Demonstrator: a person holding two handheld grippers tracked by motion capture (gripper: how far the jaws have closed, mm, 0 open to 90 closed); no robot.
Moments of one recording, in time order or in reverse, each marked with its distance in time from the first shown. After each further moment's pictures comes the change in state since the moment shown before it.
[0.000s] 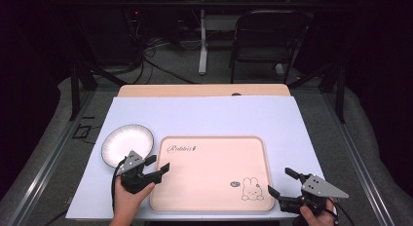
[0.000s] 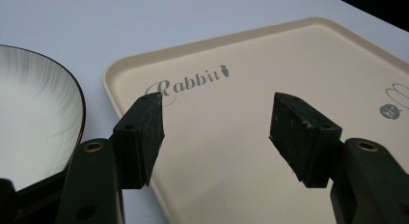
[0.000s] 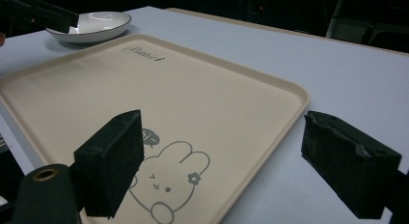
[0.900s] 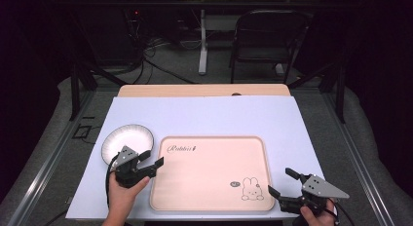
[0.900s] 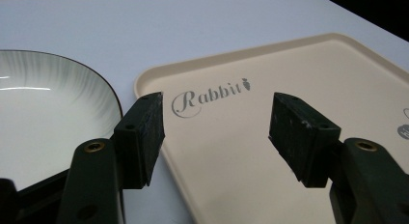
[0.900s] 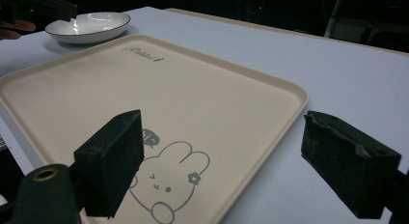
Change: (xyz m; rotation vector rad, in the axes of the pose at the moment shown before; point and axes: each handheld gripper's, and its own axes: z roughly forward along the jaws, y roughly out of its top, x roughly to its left) left arm 0.018 0.011 -0.006 -0.030 0.047 -0.049; right arm 0.001 0.000 -0.001 0.000 -0.005 0.004
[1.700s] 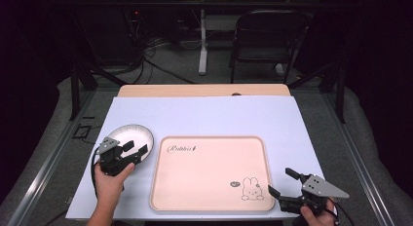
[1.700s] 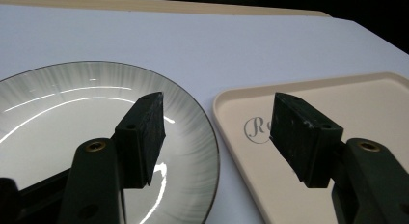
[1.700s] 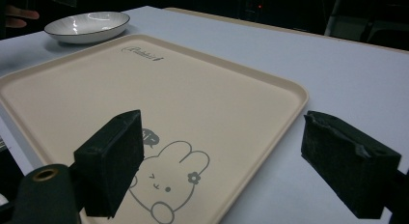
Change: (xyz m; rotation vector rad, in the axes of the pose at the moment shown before) left arm 0.051 0.011 -0.009 -0.042 0.105 -0.106; right arm 0.000 0.000 0.000 0.002 0.000 0.005
